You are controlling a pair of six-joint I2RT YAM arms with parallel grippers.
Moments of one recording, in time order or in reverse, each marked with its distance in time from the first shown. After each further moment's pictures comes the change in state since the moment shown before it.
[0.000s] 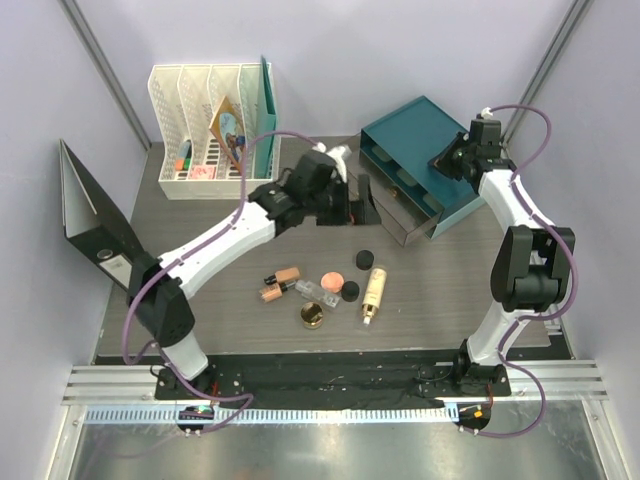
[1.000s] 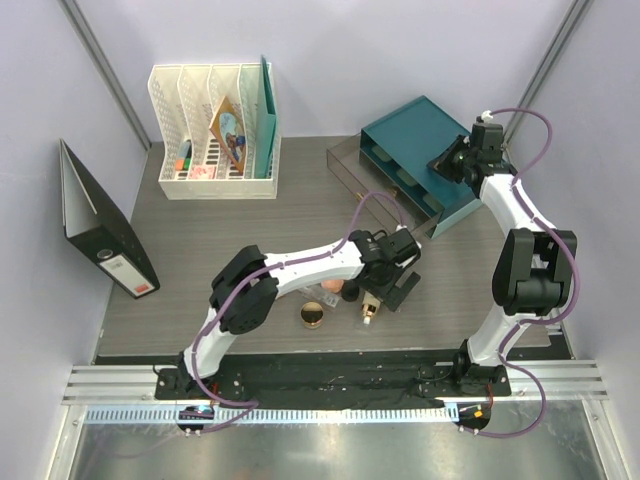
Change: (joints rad) left arm -0.357 0.449 0.206 -0.358 -0.242 0.309; right arm -0.005 -0.028 -0.058 0.043 -0.040 -0.006
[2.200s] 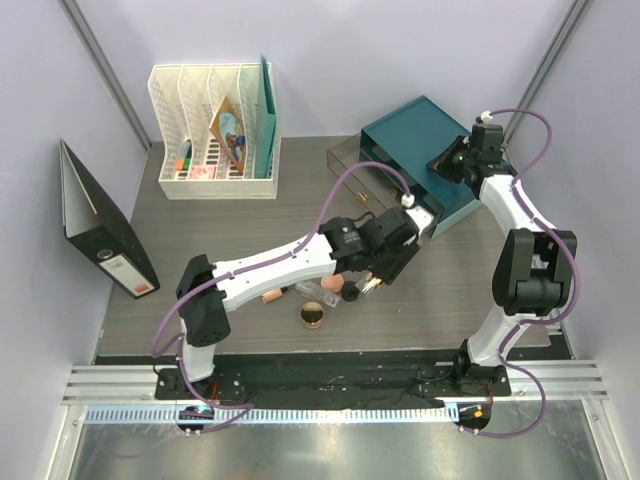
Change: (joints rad) left arm -0.035 -0.227 0.025 0.023 -0.123 0.099; right arm 0.000 -0.002 -0.010 0.014 -0.012 0.001
